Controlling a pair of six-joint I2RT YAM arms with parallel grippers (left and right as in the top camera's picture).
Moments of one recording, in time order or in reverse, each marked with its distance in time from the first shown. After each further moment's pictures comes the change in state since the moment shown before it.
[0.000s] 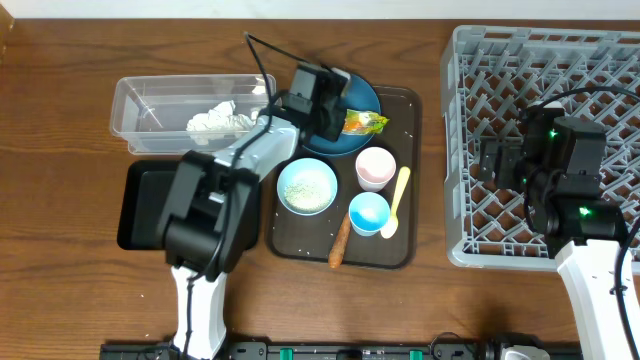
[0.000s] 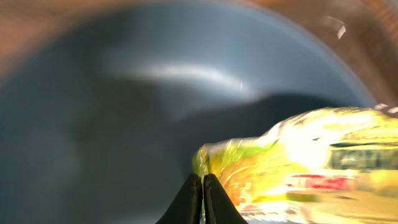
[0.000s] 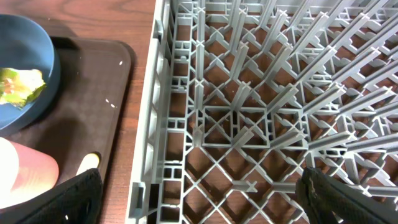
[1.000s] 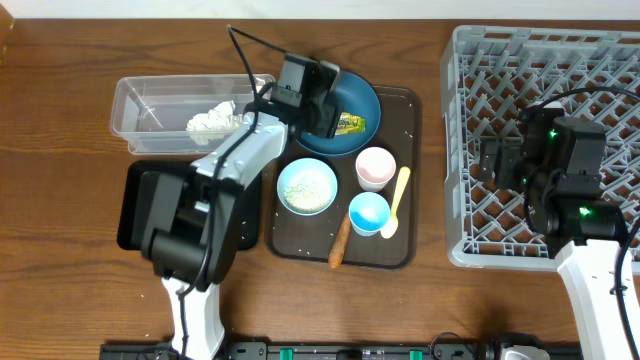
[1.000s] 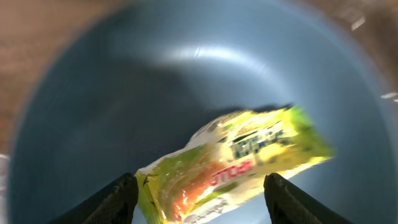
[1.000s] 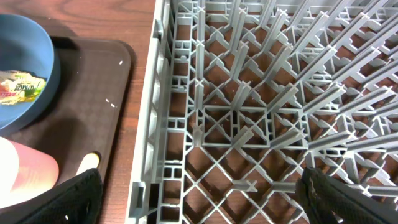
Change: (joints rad) left arm 0.019 -0.029 0.000 -0.100 -0.034 0.000; right arm 0.000 0.000 0.000 -0.002 0.000 0.000
